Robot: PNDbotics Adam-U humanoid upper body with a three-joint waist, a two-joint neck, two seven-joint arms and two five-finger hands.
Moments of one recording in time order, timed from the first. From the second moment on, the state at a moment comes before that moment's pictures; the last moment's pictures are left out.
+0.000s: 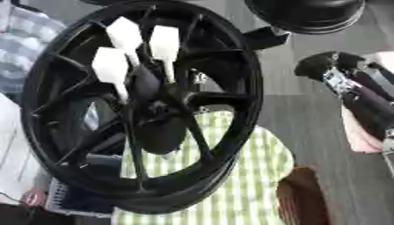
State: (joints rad) left arm -0.84 1.05 -0.22 -1.83 0.04 0.16 -0.66; right arm -0.20 -0.50 0.04 -1.98 -0.24 0.18 0.24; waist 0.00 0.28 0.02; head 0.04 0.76
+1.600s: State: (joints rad) left arm -0.92 0.95 -0.46 -1.76 -0.06 0.28 -0.79; right arm -0.21 -0.50 0.04 -1.98 -0.24 0.19 0.26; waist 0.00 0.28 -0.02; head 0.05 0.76
